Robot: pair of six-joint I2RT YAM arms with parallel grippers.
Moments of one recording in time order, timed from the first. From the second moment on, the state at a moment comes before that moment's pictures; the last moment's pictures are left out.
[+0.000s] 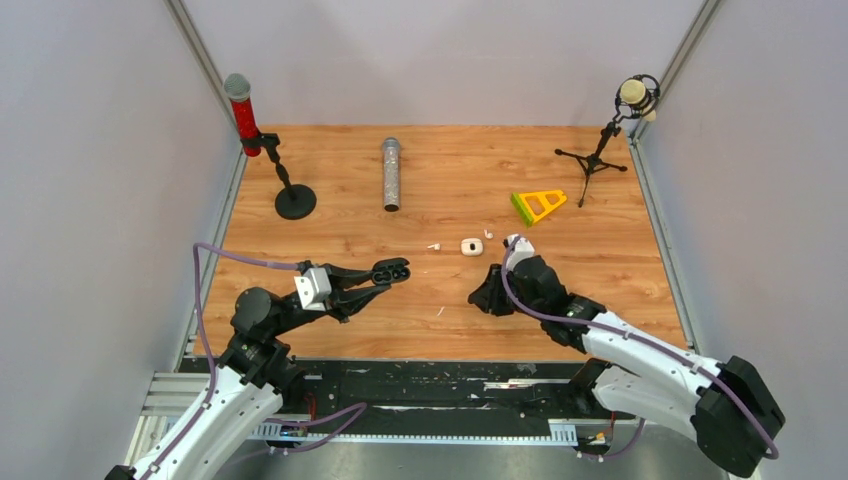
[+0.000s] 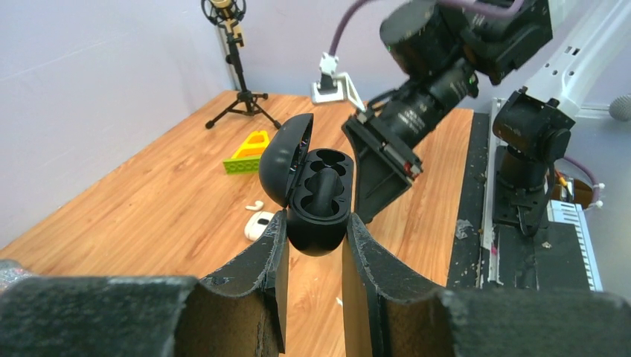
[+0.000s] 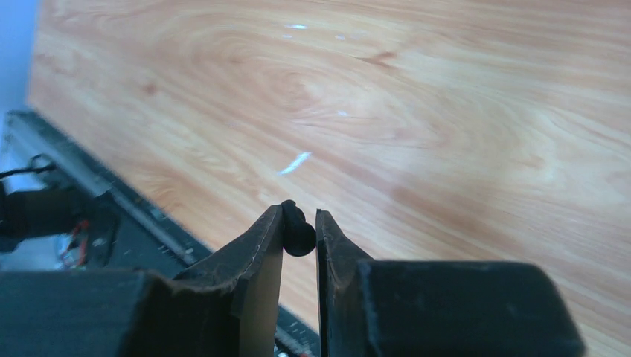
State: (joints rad) left arm -0.54 0.36 0.34 0.27 0.66 -0.03; right arm 0.75 0.94 0.48 -0.10 -0.10 0.64
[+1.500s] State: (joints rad) left arm -0.54 0.36 0.34 0.28 0.63 -0.02; right arm 0.57 1.65 0.62 0.40 0.06 0.73
